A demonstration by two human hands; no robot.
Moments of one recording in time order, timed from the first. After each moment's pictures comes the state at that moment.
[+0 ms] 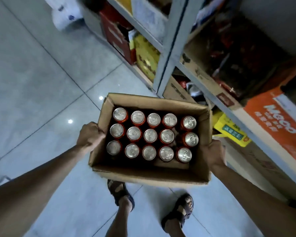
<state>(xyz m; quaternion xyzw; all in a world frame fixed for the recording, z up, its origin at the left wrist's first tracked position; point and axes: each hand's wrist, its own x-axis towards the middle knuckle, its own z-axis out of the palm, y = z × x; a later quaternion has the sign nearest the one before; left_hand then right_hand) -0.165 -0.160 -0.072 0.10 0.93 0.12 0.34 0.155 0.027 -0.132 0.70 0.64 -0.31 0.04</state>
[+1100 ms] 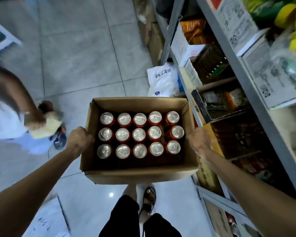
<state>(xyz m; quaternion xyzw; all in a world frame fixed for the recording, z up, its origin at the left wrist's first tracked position) -0.729 -0.270 0.165 -0.10 0.95 0.18 0.25 -0.588 0.091 0.170 0.43 0.85 -0.28 0.13</state>
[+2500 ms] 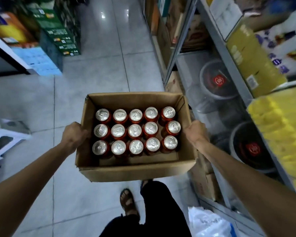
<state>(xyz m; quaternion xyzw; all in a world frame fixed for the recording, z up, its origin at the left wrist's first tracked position) -1.847 -0.202 0.208 -0.14 0.94 0.24 0.21 -1.739 0.180 0.204 0.39 0.88 -0.26 0.12</state>
